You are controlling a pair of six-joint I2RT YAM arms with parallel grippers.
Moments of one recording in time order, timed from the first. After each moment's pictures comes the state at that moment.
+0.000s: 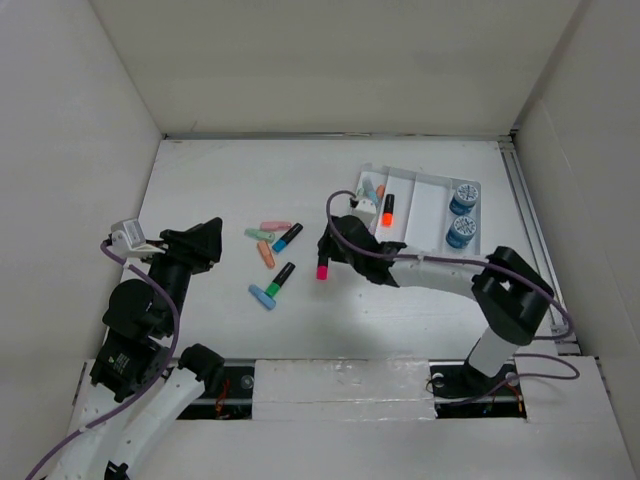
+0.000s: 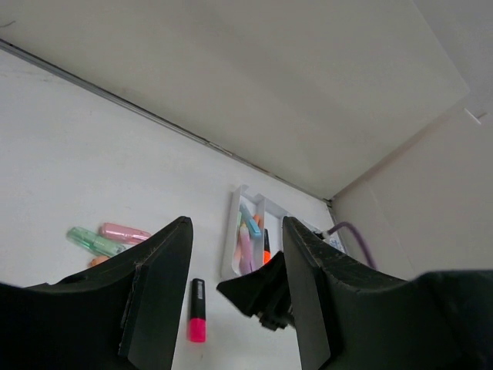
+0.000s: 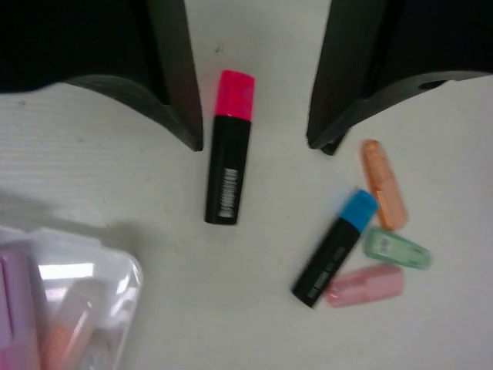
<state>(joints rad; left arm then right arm) -0.52 0.34 0.82 -0.37 -0.39 -0.64 0.86 1.65 1.01 0.03 0.44 0.87</state>
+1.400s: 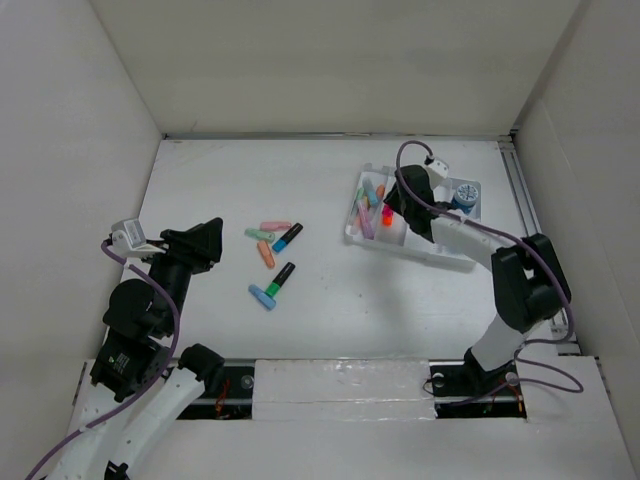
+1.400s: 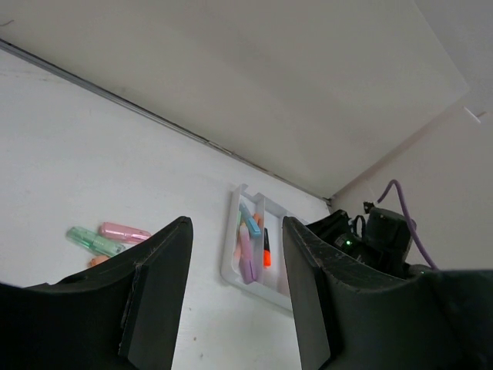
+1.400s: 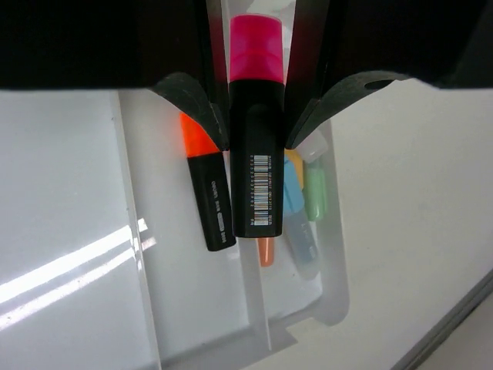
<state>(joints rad) -0.52 0.35 0.82 -0.37 -0.39 -0.64 0.44 1.66 1.08 0.00 0.44 0.84</state>
